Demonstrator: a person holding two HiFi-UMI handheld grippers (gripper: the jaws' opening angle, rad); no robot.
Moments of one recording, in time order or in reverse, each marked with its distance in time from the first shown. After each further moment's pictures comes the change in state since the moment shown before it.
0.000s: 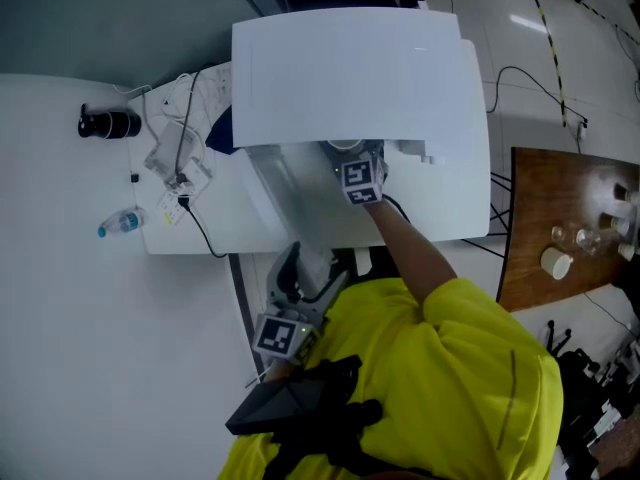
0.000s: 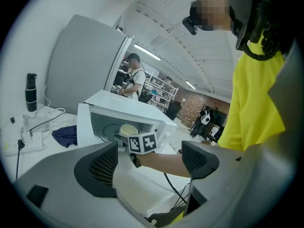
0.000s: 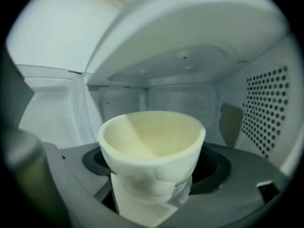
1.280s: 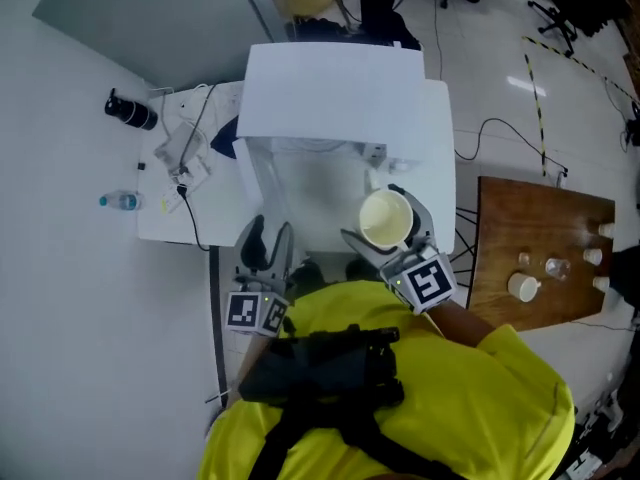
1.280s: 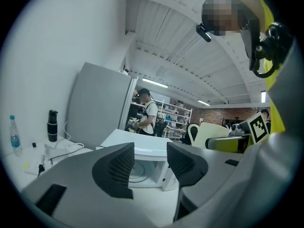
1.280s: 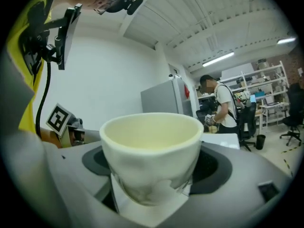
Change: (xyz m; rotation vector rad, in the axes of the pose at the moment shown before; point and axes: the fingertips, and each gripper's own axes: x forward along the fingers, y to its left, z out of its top) left arm -0.046 -0.020 0.077 0.063 -0.350 0.217; right arm -0.324 0.013 0.164 -0.035 -0.153 0.384
